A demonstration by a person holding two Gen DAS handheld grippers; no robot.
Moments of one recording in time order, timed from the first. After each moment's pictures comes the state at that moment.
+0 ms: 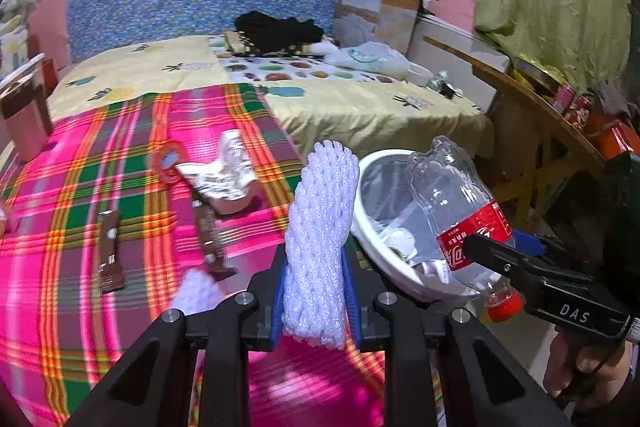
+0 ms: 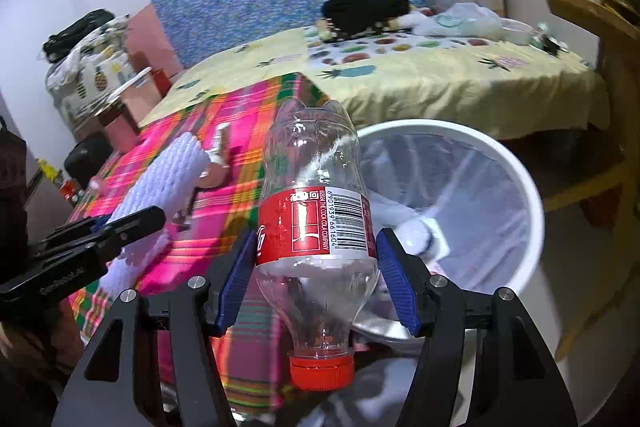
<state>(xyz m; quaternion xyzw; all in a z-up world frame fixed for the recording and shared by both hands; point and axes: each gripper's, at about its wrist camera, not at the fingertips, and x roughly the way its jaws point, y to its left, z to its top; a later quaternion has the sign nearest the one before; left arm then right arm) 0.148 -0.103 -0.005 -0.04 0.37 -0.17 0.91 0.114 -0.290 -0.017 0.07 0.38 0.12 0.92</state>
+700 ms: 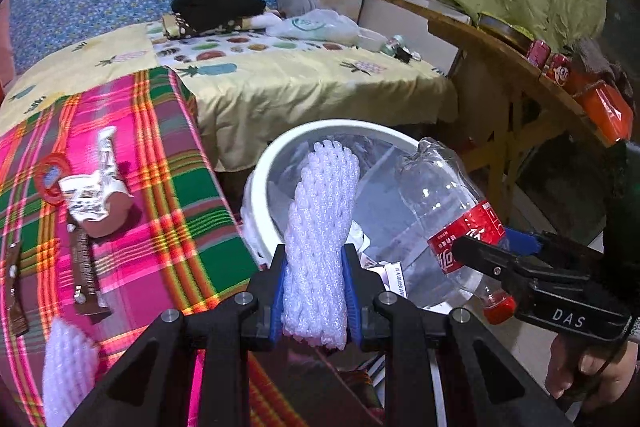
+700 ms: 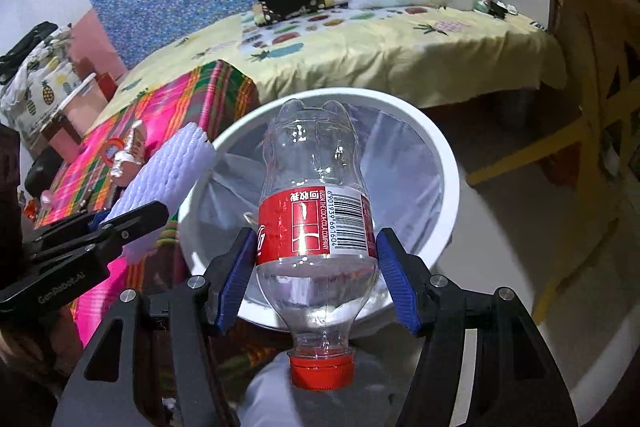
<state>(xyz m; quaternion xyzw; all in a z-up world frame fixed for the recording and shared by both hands) 0.188 -0.188 -0.037 -0.01 0.41 -0.25 0.88 0.118 -0.339 -0.035 0.09 0.42 0.04 0.90</state>
